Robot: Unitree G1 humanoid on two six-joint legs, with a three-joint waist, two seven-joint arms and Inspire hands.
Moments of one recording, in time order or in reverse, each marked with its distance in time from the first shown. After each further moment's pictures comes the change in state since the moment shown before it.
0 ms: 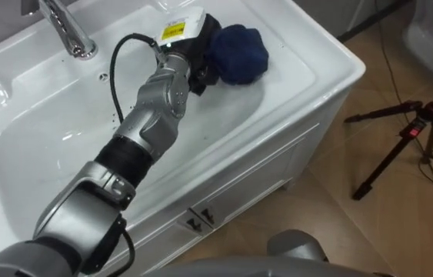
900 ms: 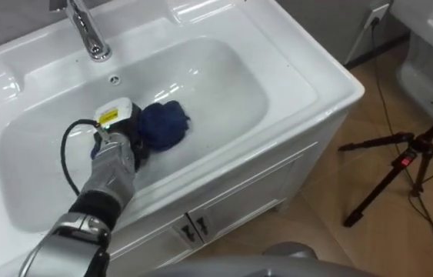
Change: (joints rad) left arm 0.253 0.046 0.303 0.375 0.165 -0.016 0.072; right arm 0.114 0.019 -0.106 -0.066 -0.003 0.031 -0.031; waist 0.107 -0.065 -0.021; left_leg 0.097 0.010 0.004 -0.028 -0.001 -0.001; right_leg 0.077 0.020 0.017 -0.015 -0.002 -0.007
